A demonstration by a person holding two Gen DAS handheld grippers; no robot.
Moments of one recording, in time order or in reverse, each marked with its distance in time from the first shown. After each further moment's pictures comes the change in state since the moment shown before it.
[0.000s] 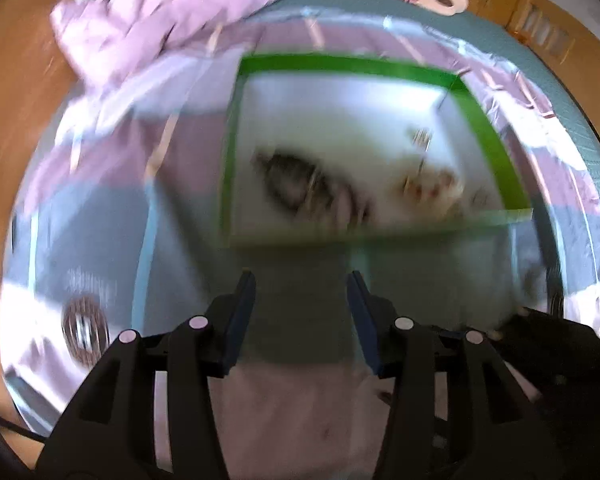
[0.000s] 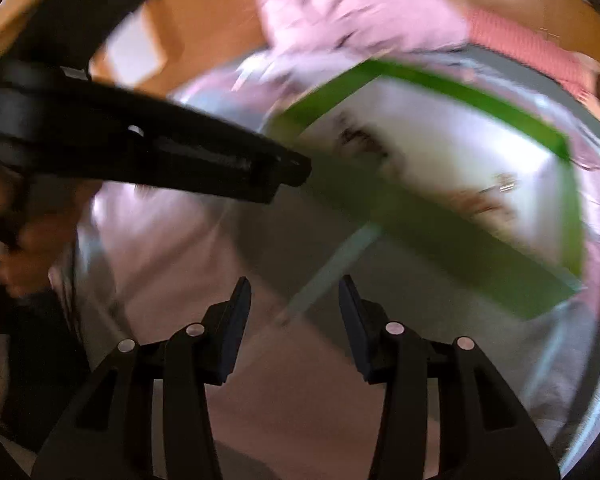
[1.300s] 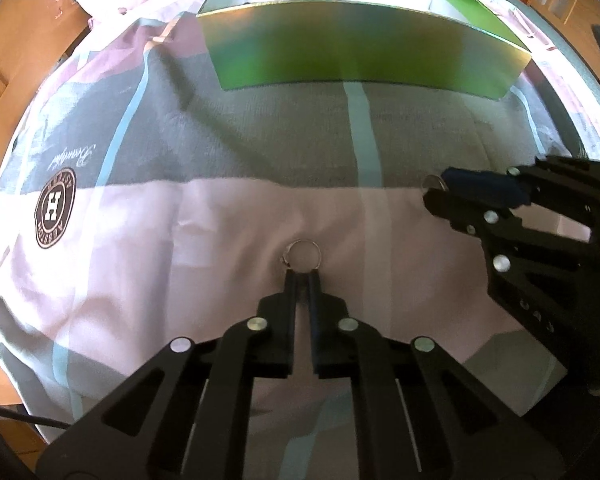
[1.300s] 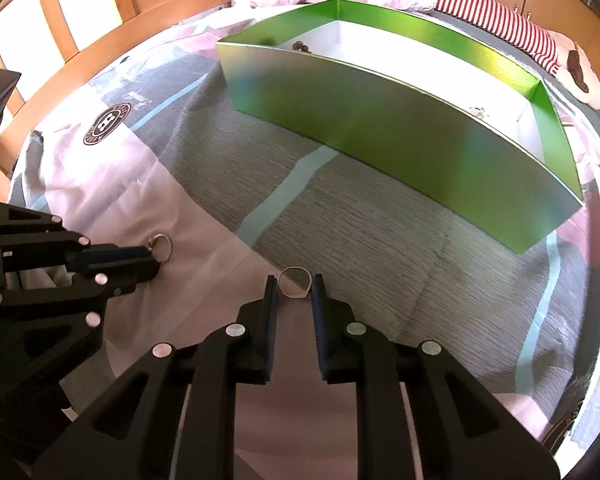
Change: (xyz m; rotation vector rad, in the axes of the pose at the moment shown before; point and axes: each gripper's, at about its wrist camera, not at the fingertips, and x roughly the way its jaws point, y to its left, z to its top) left arm 0.038 -0.016 -0.097 0.049 0.049 0.058; right arm 0.006 -0.026 -0.034 0.103 0.049 -0.170
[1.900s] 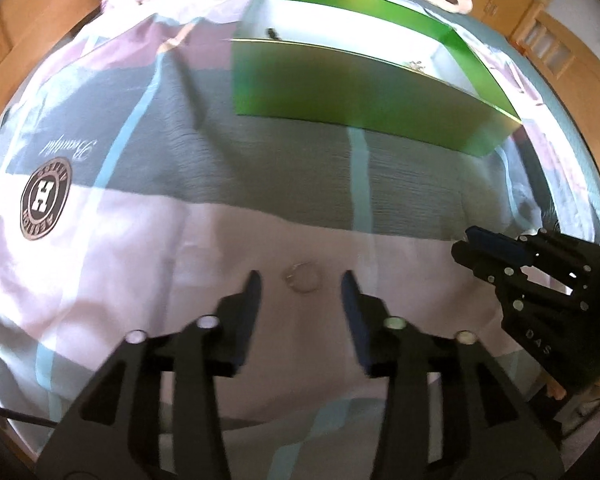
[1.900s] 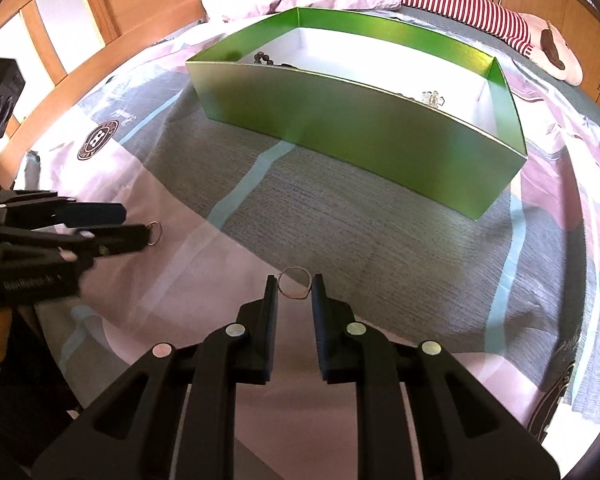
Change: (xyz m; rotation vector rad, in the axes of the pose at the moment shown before) left arm -0.015 0.013 0.001 -0.106 -0.061 -0.128; right arm -0.021 -0.016 -0.018 0.060 -0.015 -0.012
